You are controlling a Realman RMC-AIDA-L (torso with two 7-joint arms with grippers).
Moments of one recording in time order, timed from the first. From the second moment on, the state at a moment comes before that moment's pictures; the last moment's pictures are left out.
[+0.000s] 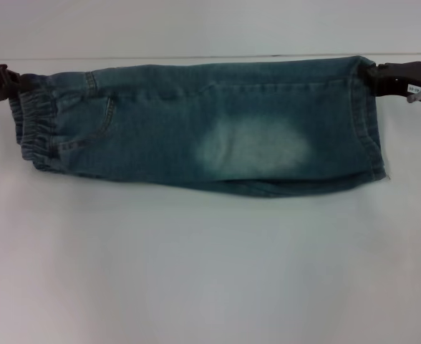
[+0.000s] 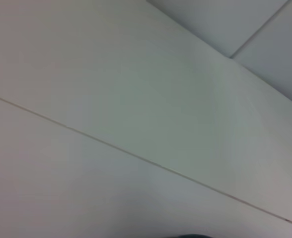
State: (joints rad) left arm -0.68 -1.98 0.41 0.75 2.37 1.17 -2.39; right arm 0.72 2.05 -0.49 -0.49 -2.02 -0.87 1.46
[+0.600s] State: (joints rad) left arm -0.69 -2.03 0.47 0.69 2.32 1.03 -2.23; right arm 0.76 2.08 -0.50 -0.40 -2.00 -0.71 1.39
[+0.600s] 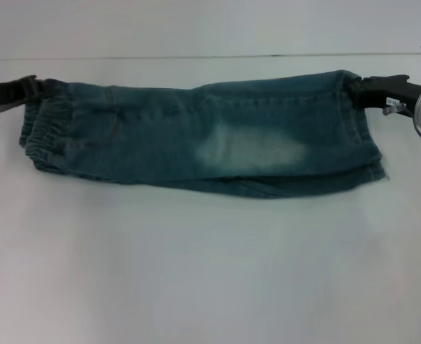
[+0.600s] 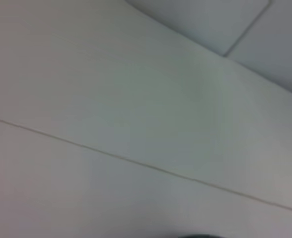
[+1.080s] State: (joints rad) left arm -0.68 -2.06 0.59 0.70 2.32 0.90 -2.23; right arm 0.75 2.09 -0.50 -0.39 -1.99 -0.69 1.39
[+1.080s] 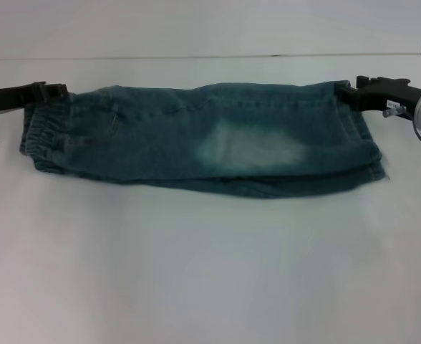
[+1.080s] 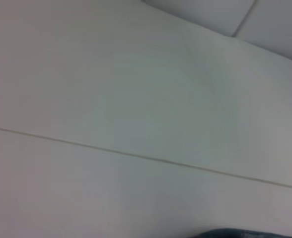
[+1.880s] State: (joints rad) left arm -0.58 -2.02 0.58 0.82 2.33 1.01 -2.22; right arm 0.68 2.06 -0.50 -0.44 -1.93 -1.02 1.44
